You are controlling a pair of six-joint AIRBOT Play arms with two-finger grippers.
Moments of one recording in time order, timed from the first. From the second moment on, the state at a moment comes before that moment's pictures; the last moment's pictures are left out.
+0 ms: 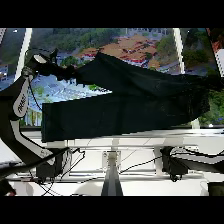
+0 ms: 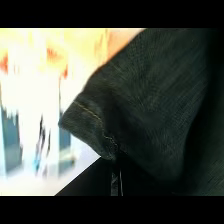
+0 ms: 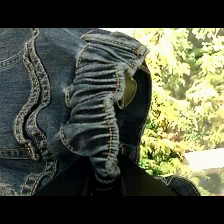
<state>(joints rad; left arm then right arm) 0.06 -1.85 1.46 0.87 -0.97 -1.30 -0.67 -1.38 1.29 -1.26 1.24 1.10</state>
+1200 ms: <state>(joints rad) 0.24 -1.29 1.48 1.47 -1.28 -1.41 -0.58 -1.46 1.29 -1.25 0.89 1.10</state>
